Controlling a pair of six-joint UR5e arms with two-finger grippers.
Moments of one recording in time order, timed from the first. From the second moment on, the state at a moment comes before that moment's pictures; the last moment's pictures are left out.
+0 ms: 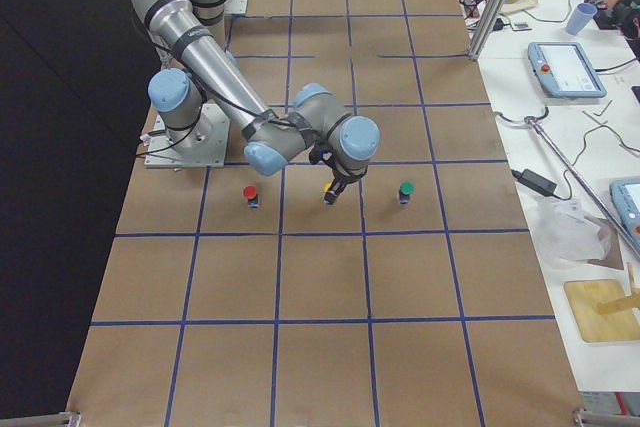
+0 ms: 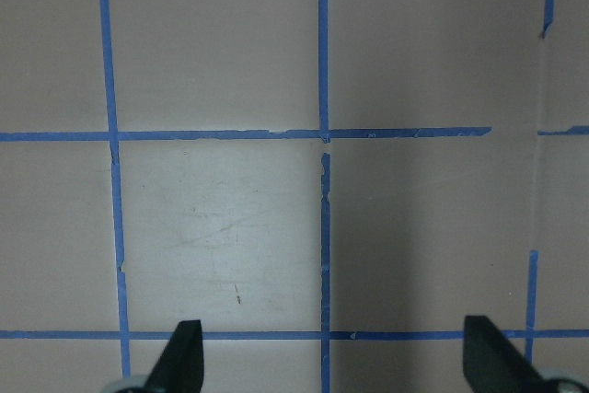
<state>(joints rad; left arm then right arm) -1.56 -1.54 -1.57 -1.57 1.59 0.01 0.80 -1.29 1.69 -1.82 -1.46 -3.31</state>
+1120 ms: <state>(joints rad) -1.56 -1.54 -1.57 -1.57 1.59 0.01 1.13 -1.48 1.39 -1.41 -1.51 -2.60</state>
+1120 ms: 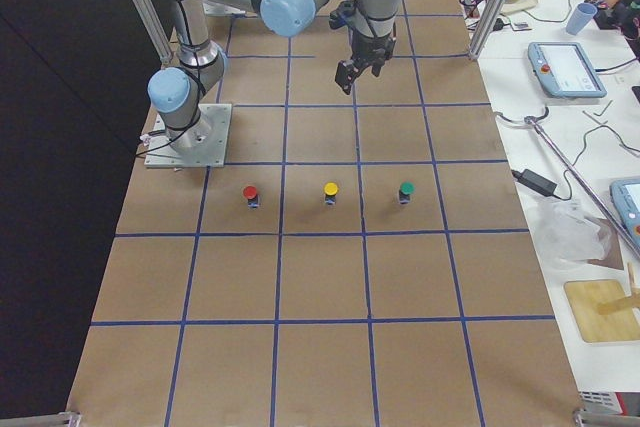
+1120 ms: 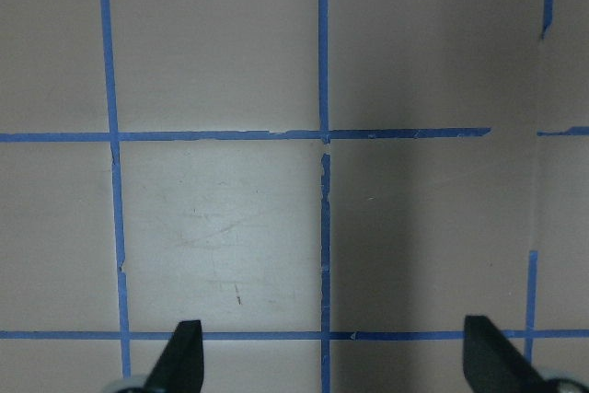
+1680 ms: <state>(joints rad) -1.56 -1.54 -1.57 -1.57 1.59 0.01 1.38 -1.49 1.38 -1.40 -1.50 -1.90</state>
